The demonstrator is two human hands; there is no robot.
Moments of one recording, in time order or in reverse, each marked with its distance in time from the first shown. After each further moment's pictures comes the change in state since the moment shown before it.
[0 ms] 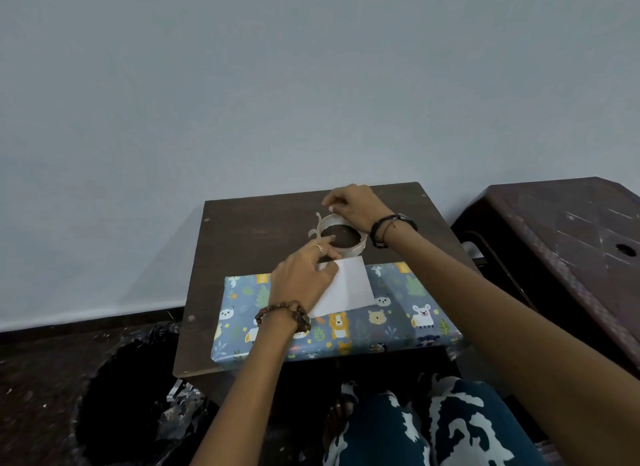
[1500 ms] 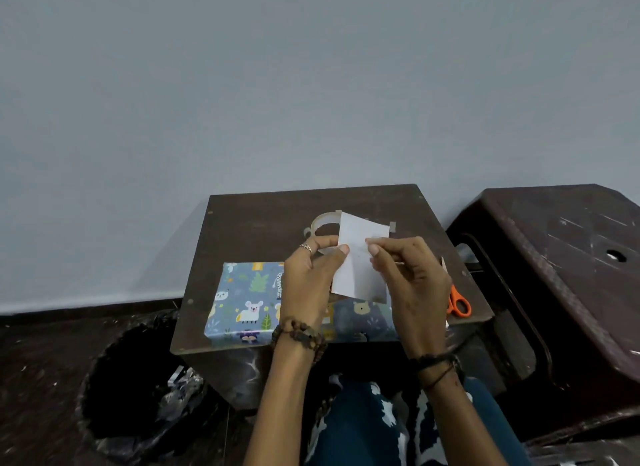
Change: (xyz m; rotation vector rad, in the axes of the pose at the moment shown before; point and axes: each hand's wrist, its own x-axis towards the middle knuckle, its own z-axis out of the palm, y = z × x) left_hand -0.045 0.056 -0.002 -0.888 0.127 -0.238; right_hand -0.173 -0.033 0.007 0.526 0.721 -0.071
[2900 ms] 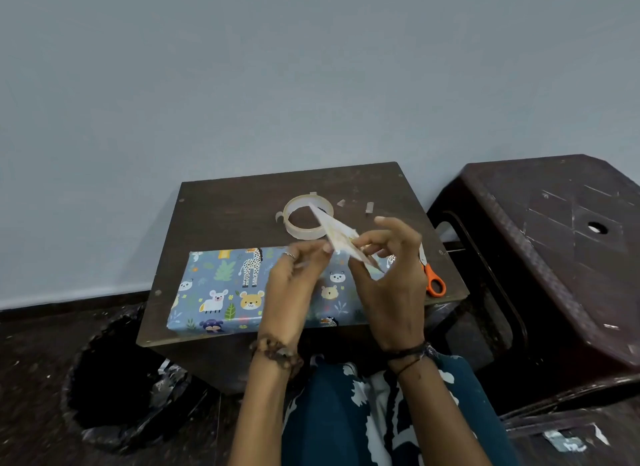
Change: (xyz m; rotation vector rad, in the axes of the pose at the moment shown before) left_hand -0.021 -0.021 0.020 0.033 -0.021 -0.008; right_hand -0.007 0.019 -0.015 -0.154 0.090 -0.217
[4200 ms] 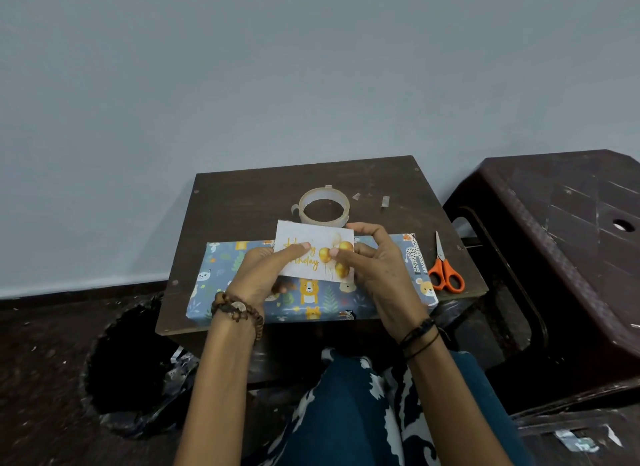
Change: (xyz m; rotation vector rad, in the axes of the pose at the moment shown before) left_hand 0.032 0.007 -0.053 0.187 0.035 -0.344; right_hand 0.010 -0.004 0.020 0.702 -0.405 0.916
